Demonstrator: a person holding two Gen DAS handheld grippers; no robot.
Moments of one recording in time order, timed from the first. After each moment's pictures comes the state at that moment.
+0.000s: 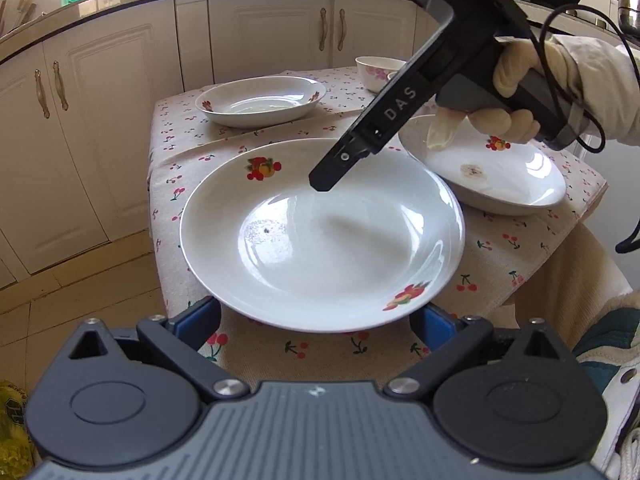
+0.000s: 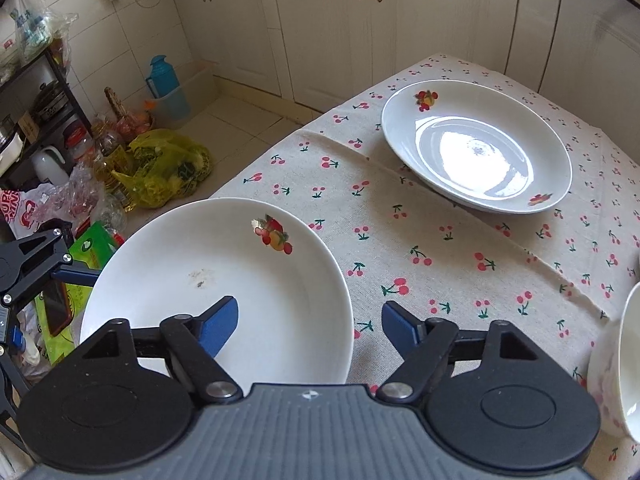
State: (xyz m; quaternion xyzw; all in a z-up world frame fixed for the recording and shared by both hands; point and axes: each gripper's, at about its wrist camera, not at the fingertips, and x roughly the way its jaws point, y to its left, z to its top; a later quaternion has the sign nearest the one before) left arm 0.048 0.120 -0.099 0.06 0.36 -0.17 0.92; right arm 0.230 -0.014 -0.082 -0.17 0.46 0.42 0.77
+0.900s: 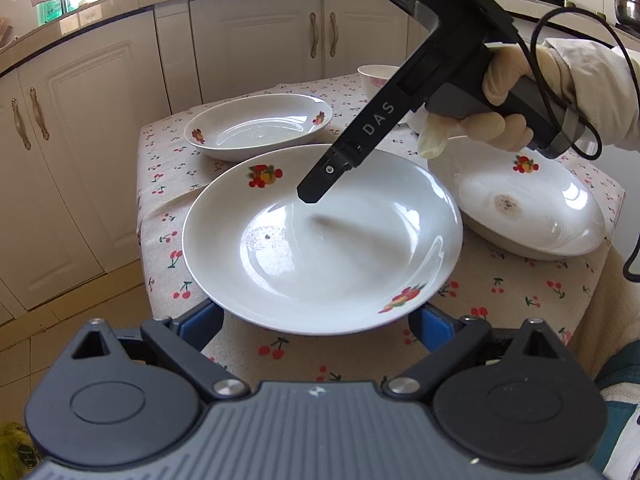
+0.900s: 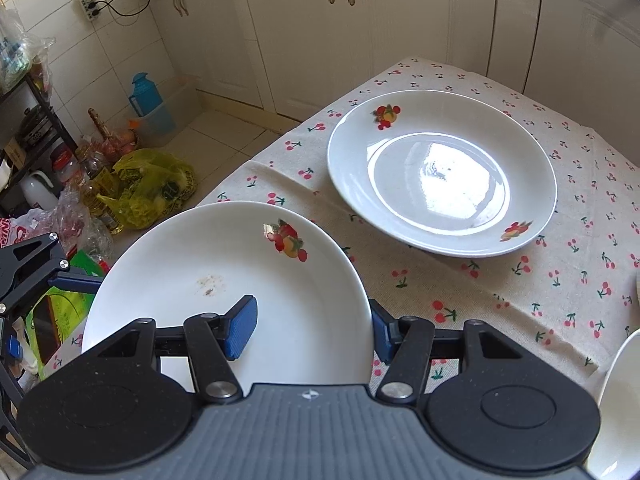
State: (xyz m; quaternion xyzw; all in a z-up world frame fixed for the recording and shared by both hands) left arm 0.116 0.119 -0.095 0.09 0.35 -0.18 0.91; right arm 0.286 -0.020 -0.084 -0.14 0.46 0.40 0.78
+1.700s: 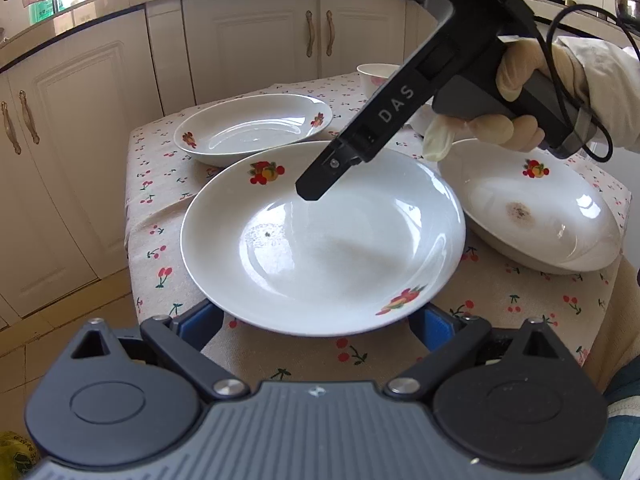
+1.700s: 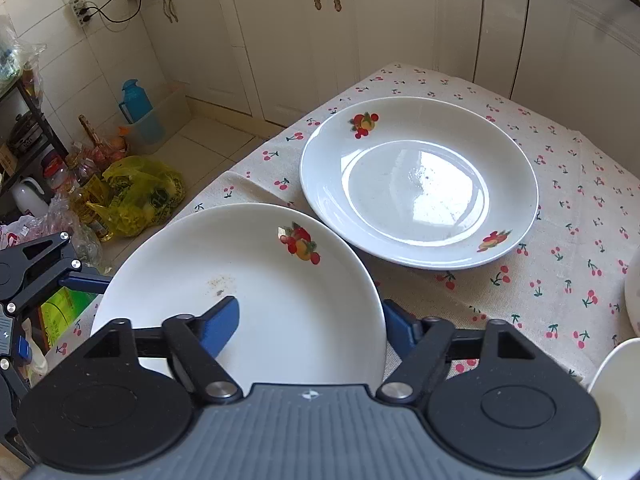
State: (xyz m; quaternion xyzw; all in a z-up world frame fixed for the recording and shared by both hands) left arm 0.129 0.117 -0.100 0.09 0.35 -0.19 0.91; right arm 0.290 -0.026 -0.077 -0.14 0.44 0.39 0.80
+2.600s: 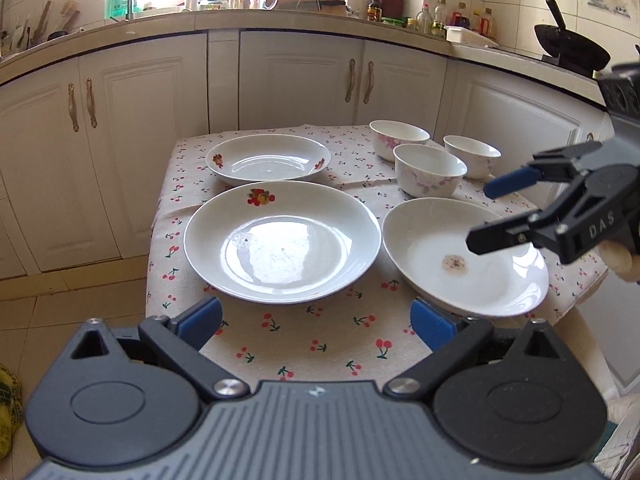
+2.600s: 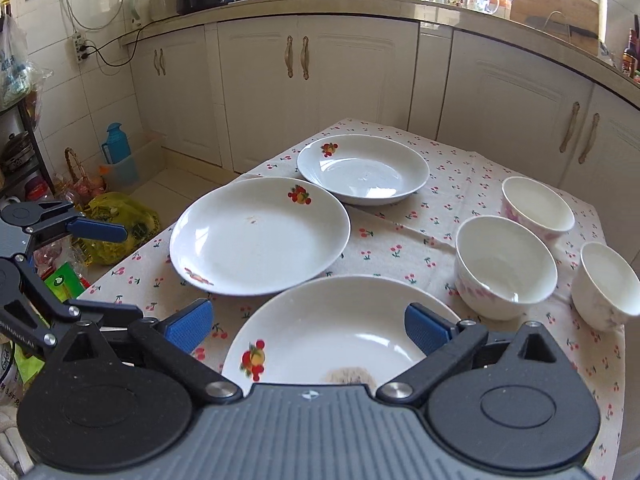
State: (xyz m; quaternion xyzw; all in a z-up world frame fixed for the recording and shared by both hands) left arm 0.047 0.087 -0.059 0.00 0.31 -0.11 0.95; right arm 0.123 -0.143 -0.033 -0.13 0.34 0.33 0.87
